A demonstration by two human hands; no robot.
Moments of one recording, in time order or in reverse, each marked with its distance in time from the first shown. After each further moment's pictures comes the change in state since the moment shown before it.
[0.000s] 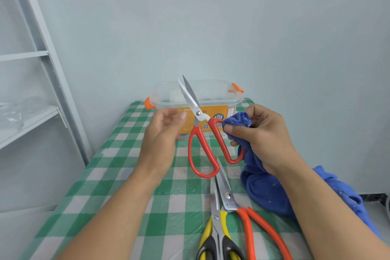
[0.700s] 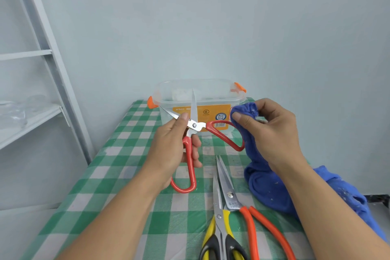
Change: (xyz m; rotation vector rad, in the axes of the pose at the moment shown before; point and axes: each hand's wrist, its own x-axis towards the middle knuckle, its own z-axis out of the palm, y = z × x) left_hand -0.008 0.006 0.009 -0.170 -0.144 -0.175; right_hand 0.002 0.005 0.000 -0.122 0.179 -0.174
